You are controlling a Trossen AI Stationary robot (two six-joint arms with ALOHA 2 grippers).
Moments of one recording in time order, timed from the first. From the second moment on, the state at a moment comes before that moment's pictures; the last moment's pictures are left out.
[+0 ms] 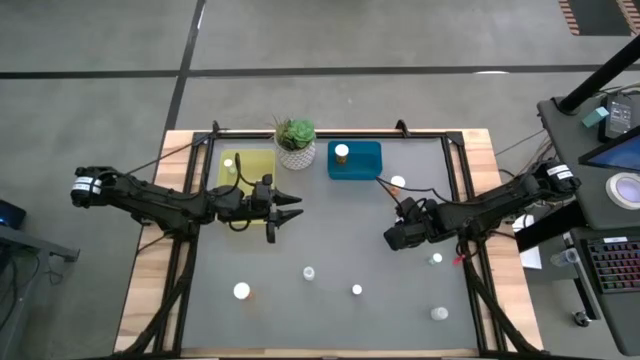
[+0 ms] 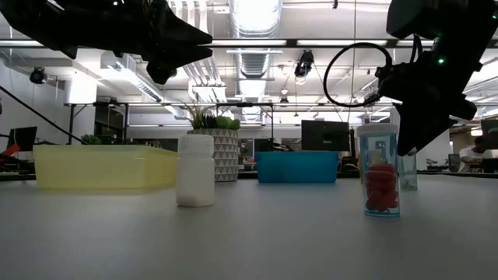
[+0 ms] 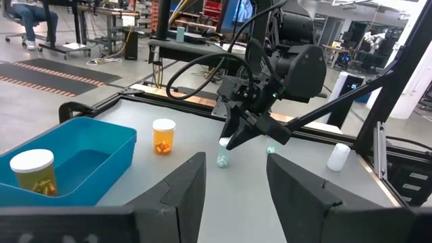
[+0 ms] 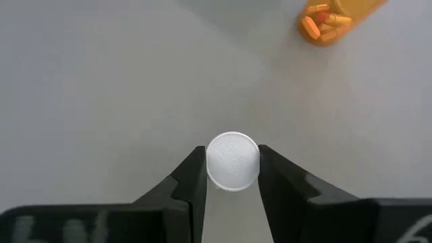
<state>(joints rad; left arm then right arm) -0.04 1.13 0.45 0.65 -0.17 -0.19 0.26 1.31 0.68 -0.74 0.43 1.16</state>
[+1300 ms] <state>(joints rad) -0.04 1.12 0.43 0.60 -0.17 0.00 0.15 1.61 1.26 -0.53 0.47 0.36</state>
